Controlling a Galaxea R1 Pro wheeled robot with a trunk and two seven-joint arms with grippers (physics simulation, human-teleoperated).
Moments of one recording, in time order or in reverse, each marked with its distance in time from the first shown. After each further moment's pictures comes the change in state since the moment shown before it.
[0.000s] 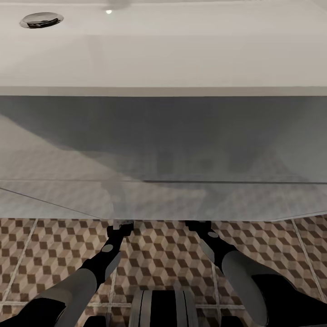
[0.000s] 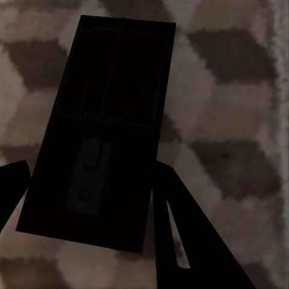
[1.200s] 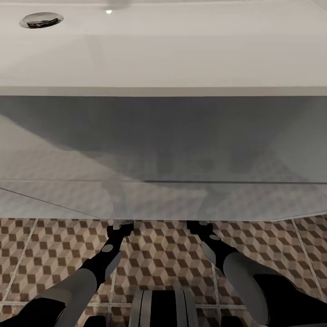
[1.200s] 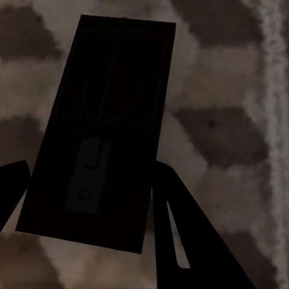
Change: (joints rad) left arm 0.000 0.000 -0.001 0.000 -0.002 -0.001 0.000; right arm 0.000 -0.010 -0.027 0.041 0.002 -0.008 -0.001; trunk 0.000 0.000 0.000
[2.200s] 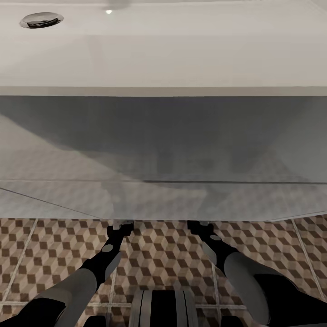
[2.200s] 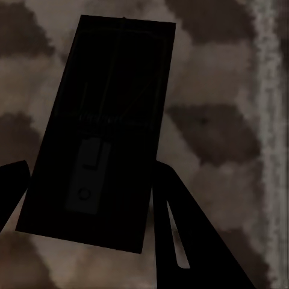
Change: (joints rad) left arm 0.000 0.000 0.000 0.000 0.000 0.000 0.000; right arm 0.000 -0.006 0.002 0.004 -0.001 -0.002 0.000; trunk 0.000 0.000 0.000
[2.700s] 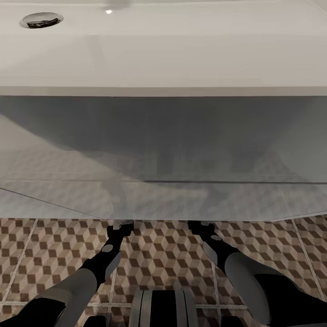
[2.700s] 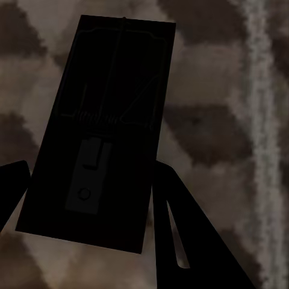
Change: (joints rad) left arm 0.000 0.000 0.000 0.000 0.000 0.000 0.000; right arm 0.000 -0.005 -0.001 0.000 0.000 0.000 0.000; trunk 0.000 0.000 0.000
